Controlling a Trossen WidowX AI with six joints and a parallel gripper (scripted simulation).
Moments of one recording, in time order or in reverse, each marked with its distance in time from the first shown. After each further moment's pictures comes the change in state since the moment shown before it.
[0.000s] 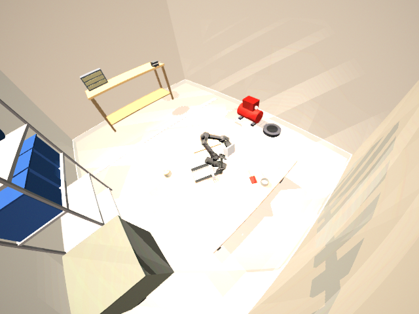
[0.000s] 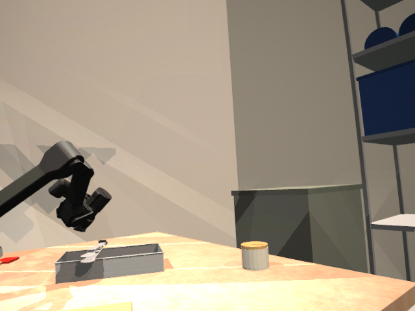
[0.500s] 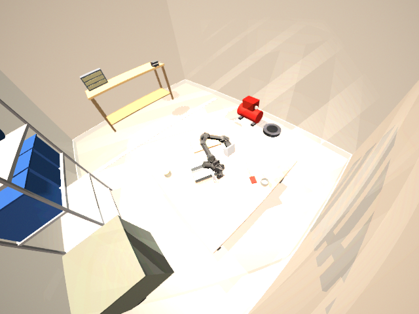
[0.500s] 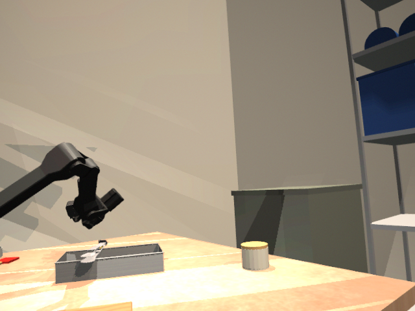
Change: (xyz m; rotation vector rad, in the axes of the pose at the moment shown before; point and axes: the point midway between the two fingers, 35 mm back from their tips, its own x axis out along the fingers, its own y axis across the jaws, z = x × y) arm -0.005 0.073 -0.010 0.693 0.020 0.320
